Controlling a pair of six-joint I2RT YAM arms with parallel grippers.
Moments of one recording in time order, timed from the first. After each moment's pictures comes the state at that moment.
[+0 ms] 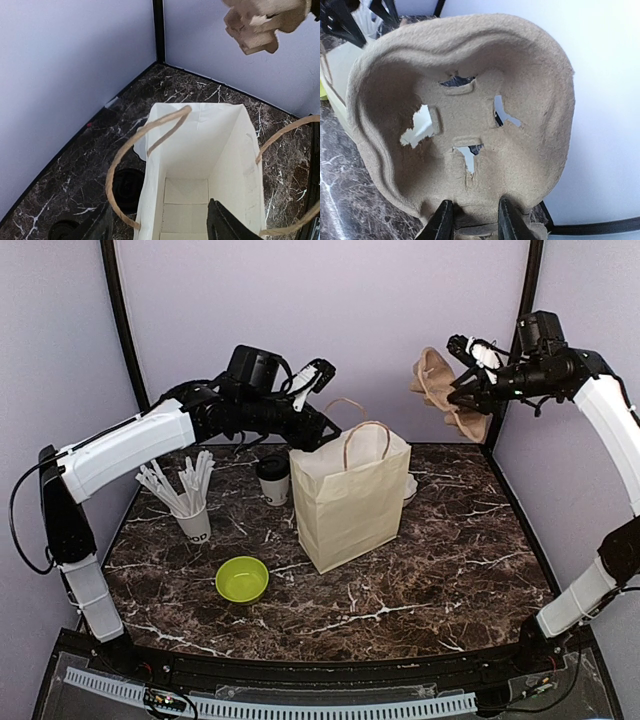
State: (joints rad) left arm -0.78 1.77 1.80 -0.48 0.13 0.12; right arm 0.22 1.48 1.87 -1.01 -0.48 -0.85
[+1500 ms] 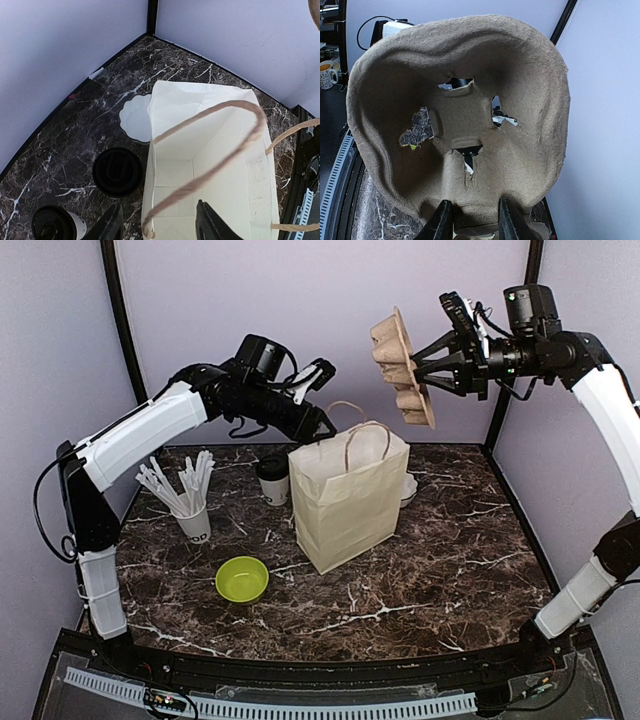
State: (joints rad) left arm -0.72 1.94 2.08 -0.76 0.27 0.09; right arm 0.42 1.52 2.04 -0.98 -0.92 -0.71
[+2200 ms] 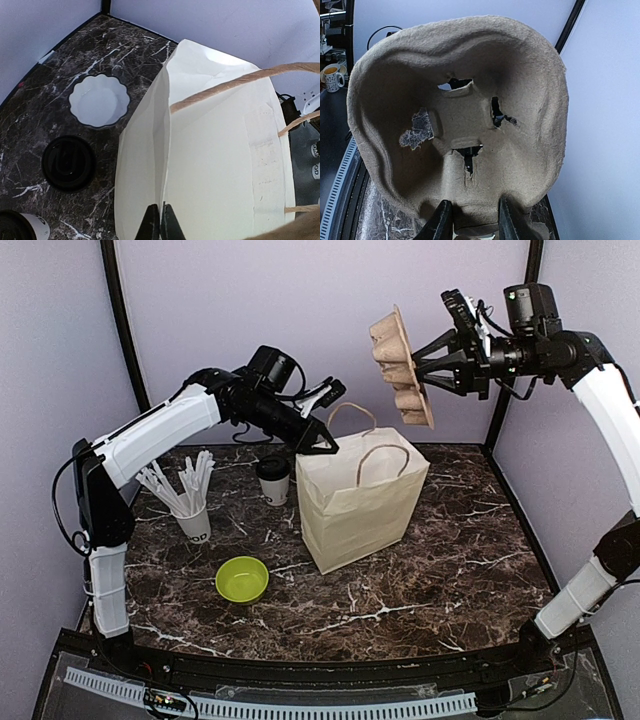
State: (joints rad) left arm -0.71 2.03 2.15 -0.88 0.48 0.11; right arm 0.43 1.52 2.05 -0.98 -0.95 -0.70
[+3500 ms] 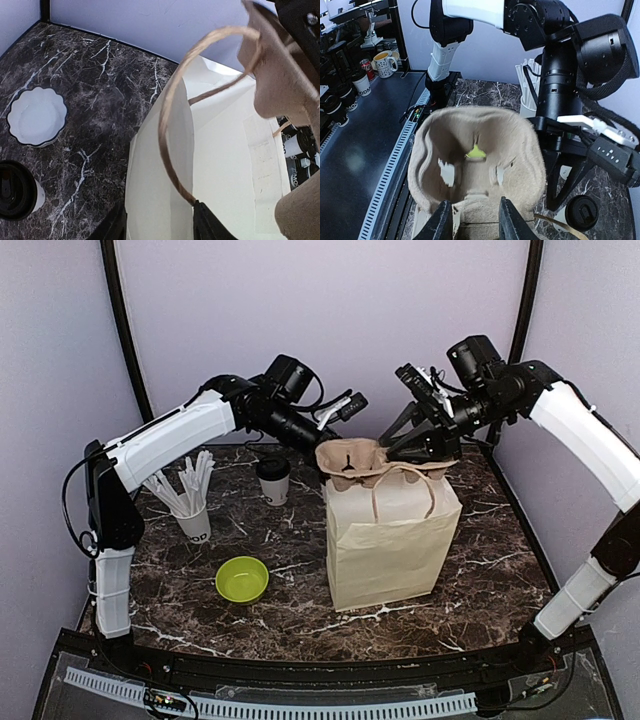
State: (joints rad) left arm -0.77 2.08 2.17 -0.90 0.71 0.15; right arm 0.55 1.54 1.78 -1.07 -1.04 -0.80
